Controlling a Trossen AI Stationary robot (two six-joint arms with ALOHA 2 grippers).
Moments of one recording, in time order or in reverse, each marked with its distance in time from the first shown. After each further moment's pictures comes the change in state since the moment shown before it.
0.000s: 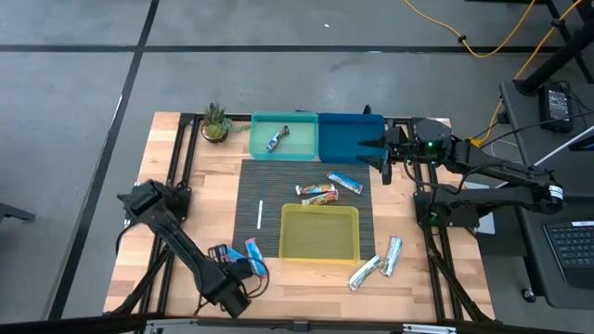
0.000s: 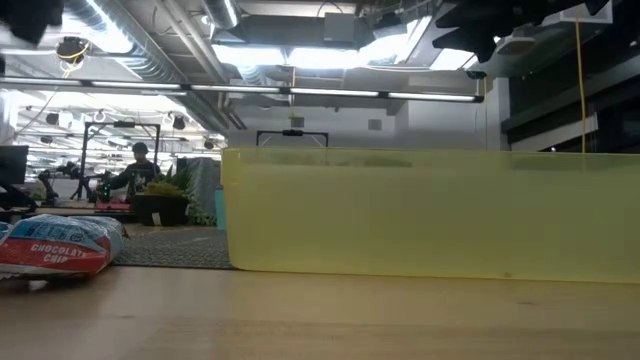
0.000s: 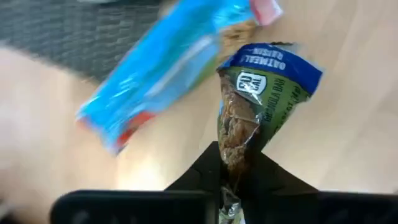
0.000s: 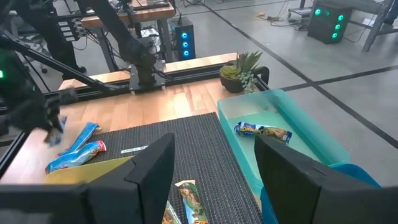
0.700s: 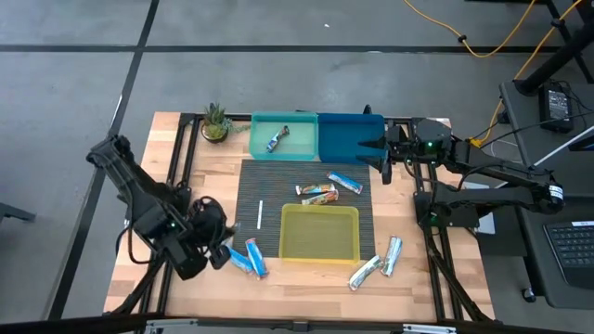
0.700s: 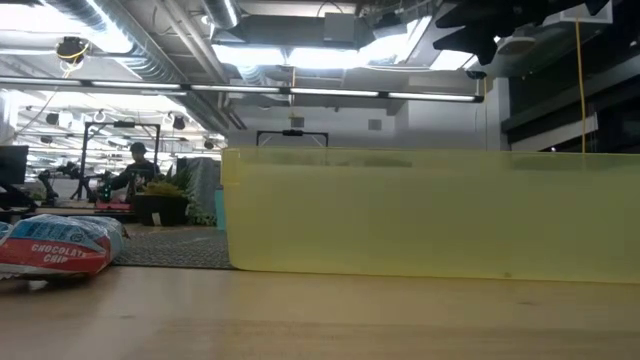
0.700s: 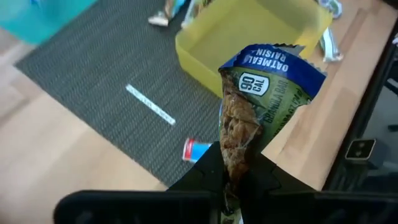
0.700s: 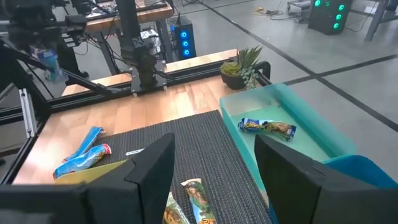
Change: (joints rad) left arm 0.018 -0.564 0.001 -0.114 -0.557 -0.207; right arm 0.000 0.000 0.000 -0.006 0.001 0.056
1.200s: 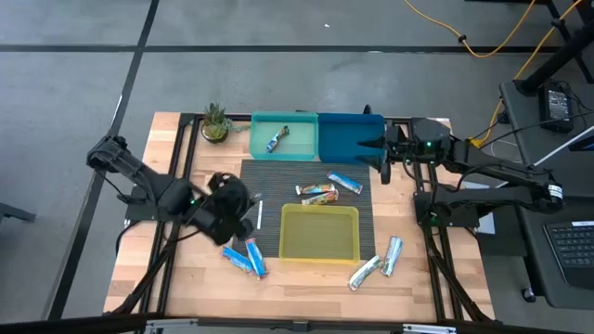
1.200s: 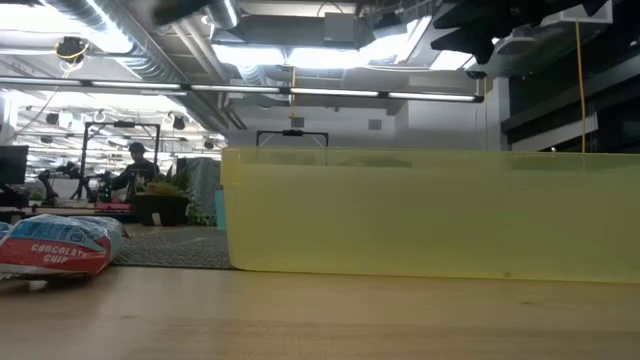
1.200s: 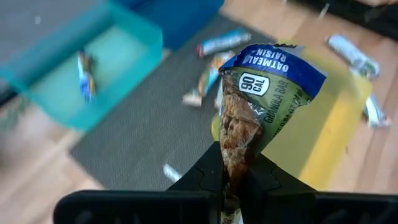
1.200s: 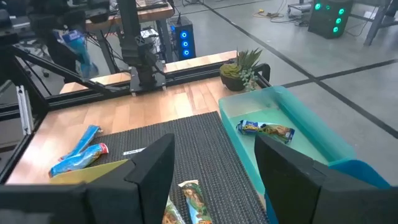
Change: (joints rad) left arm 0.298 -0.008 0.000 0.183 -0.093 0.441; right arm 0.000 0.016 0.000 0.021 -0.002 -0.026
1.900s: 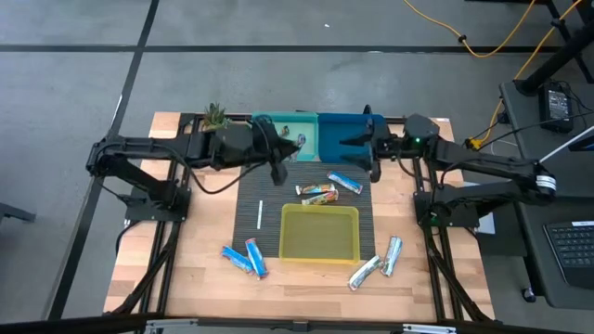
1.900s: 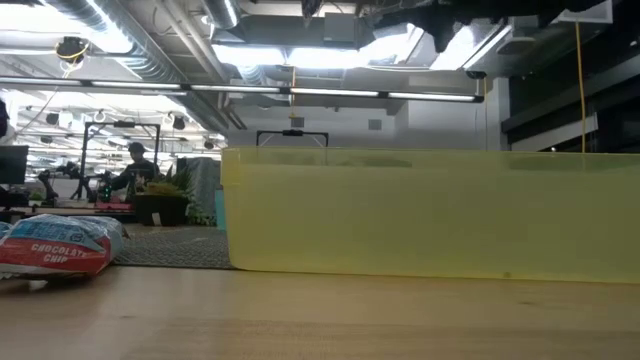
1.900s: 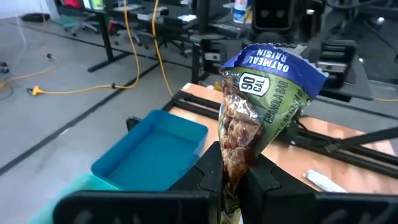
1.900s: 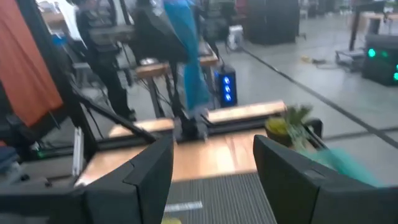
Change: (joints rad) left arm 0.510 0.000 0.002 0.752 0.349 0.740; right arm -0.001 0.176 0.001 0.409 -0.194 0.062
